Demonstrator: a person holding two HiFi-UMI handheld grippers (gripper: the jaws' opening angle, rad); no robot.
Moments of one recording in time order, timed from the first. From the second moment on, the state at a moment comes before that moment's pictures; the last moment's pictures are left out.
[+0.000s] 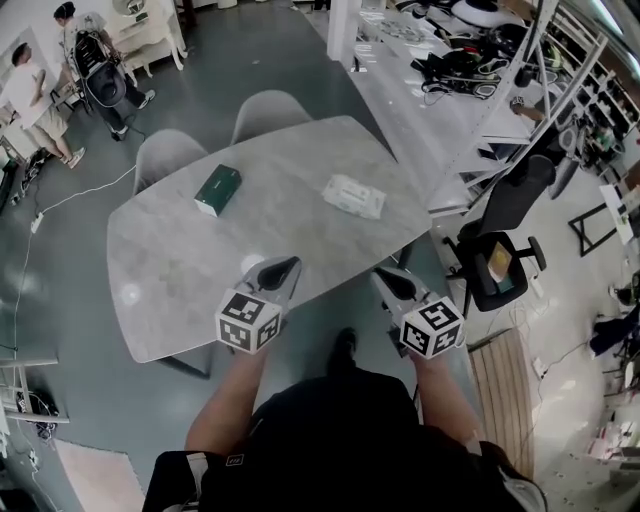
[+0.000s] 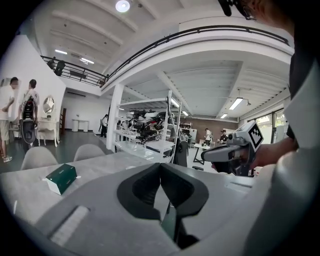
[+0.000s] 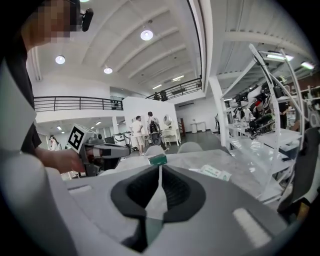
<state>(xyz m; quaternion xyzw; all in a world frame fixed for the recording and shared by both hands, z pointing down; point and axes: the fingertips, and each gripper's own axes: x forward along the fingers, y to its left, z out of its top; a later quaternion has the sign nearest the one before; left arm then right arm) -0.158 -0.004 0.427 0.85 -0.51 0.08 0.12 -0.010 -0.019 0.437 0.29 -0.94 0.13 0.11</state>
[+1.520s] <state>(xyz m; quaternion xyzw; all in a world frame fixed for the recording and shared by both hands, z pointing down) -0.103 -0.303 0.522 0.89 -0.37 0.24 0.11 -0.007 -0.282 0.550 0.31 -0.90 0.18 0.23</state>
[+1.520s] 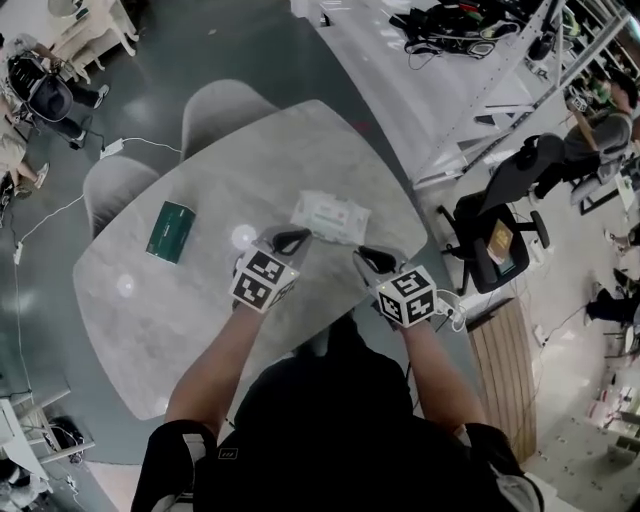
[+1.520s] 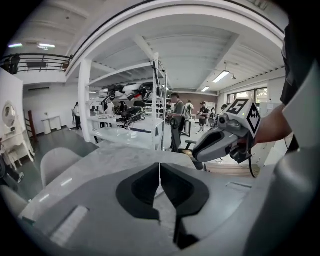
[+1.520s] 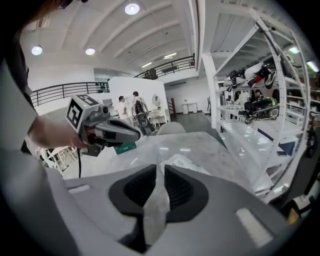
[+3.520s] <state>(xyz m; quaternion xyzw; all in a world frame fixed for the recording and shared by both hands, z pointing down) -0.044 -0.396 0.705 0.81 -0.14 0.57 -0.04 -0.019 -0.377 0.719 0.25 -0.86 0.15 0.42</state>
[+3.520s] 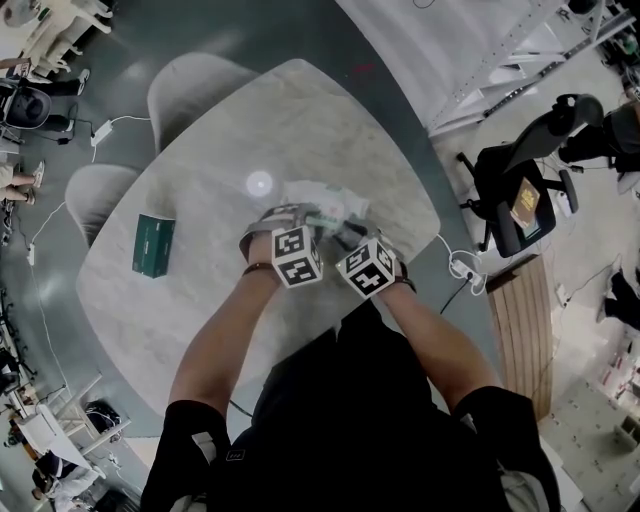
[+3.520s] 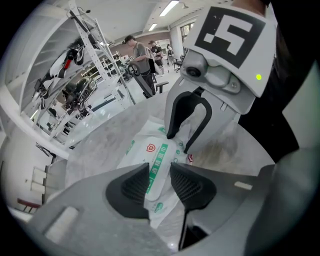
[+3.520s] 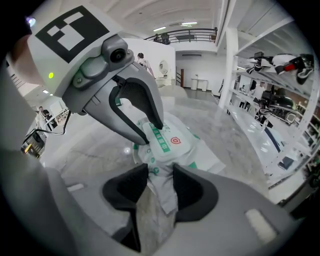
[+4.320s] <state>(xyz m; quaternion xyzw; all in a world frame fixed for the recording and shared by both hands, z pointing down) -0.033 -0.454 0.656 0.83 -0.21 0.51 -0.04 -0.019 -0.376 0.720 0.26 -0.87 0.14 0.41</state>
